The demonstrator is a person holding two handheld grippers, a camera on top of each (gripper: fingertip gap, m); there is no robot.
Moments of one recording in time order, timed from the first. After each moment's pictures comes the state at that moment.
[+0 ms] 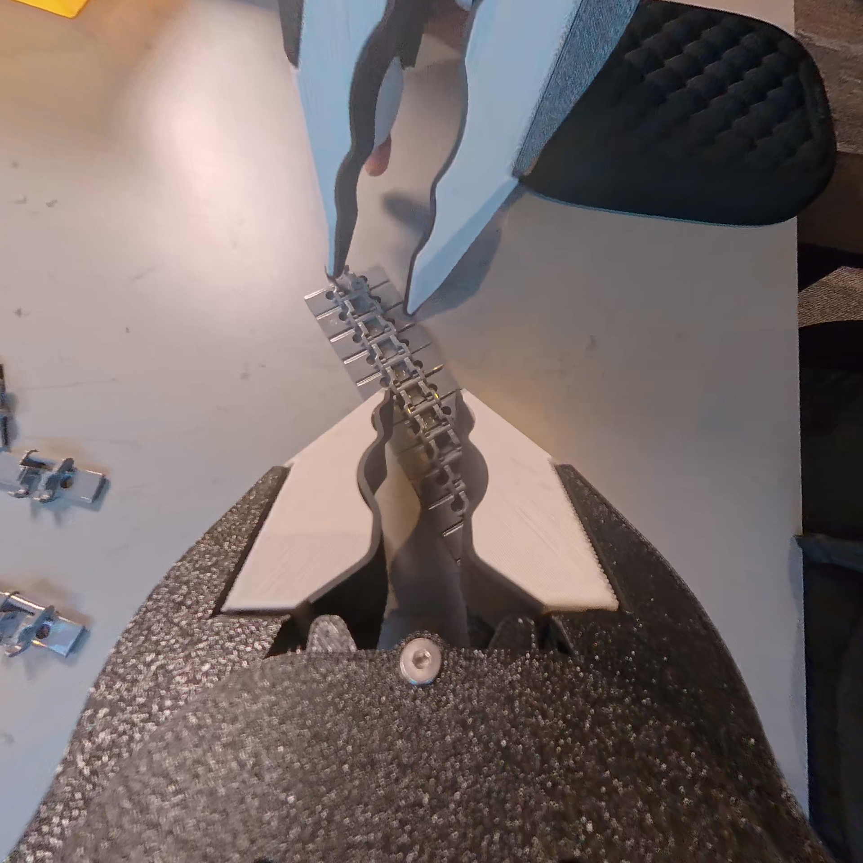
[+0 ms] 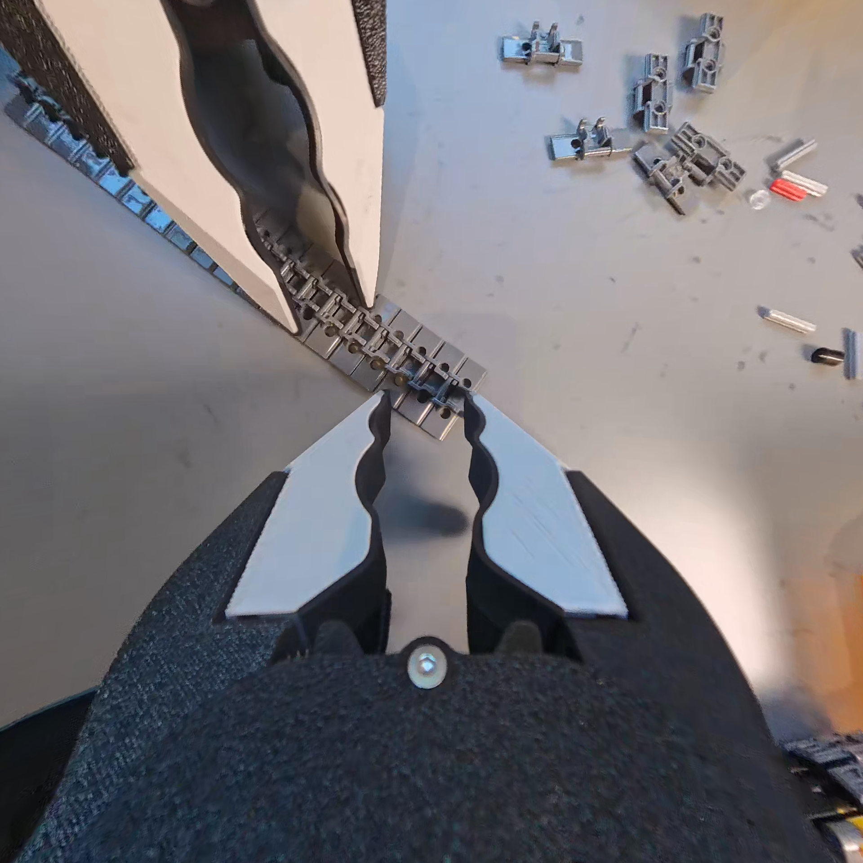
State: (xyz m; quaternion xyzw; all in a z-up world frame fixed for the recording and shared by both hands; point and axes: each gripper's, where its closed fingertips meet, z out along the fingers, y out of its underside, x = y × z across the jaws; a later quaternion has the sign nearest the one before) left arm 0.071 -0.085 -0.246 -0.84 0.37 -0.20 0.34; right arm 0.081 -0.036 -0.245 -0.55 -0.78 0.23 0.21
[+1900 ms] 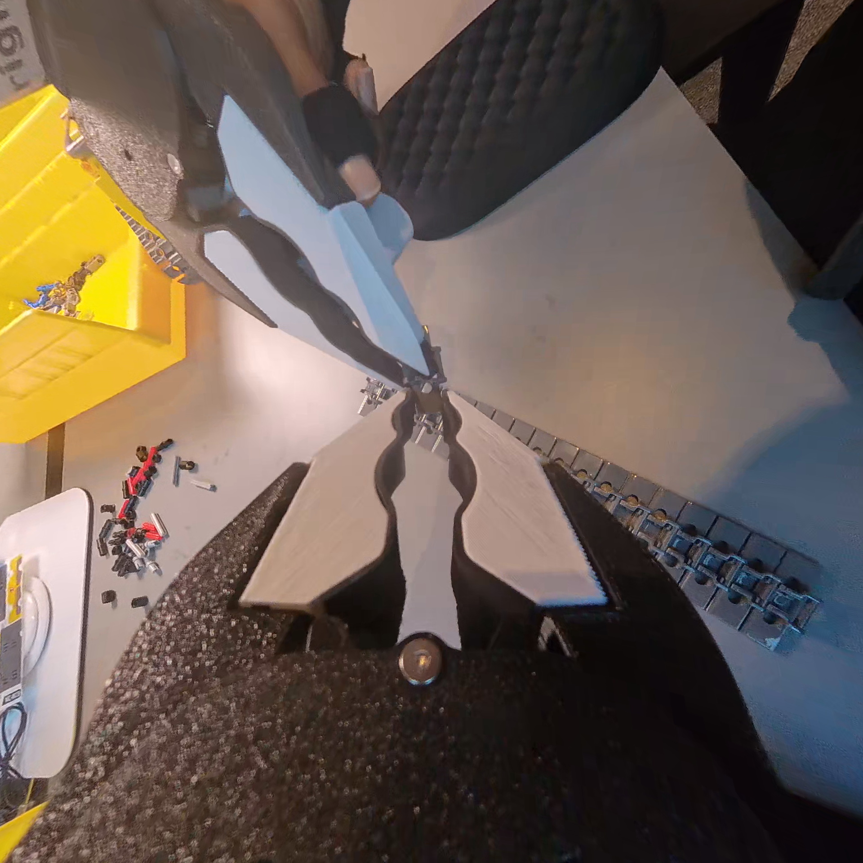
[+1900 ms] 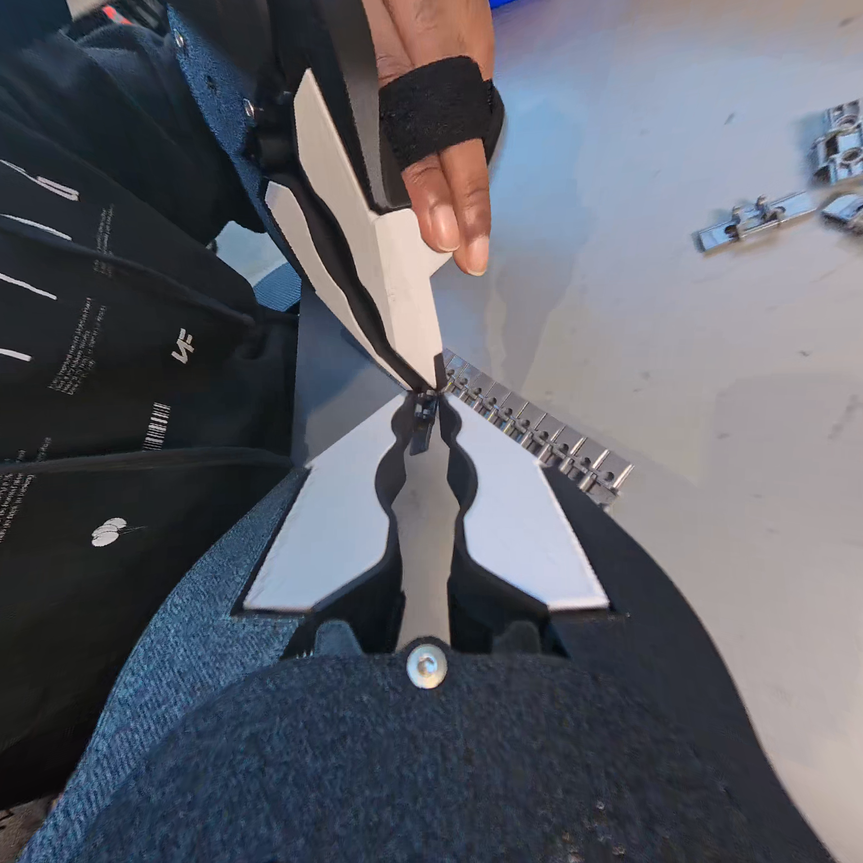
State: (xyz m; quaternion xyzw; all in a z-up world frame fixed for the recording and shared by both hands) left arm 0.069 -0.091 -0.191 -0.65 0.63 -0.10 0.41; right arm 0.066 -0.091 -0.187 -0.57 -0.67 0.47 0.01
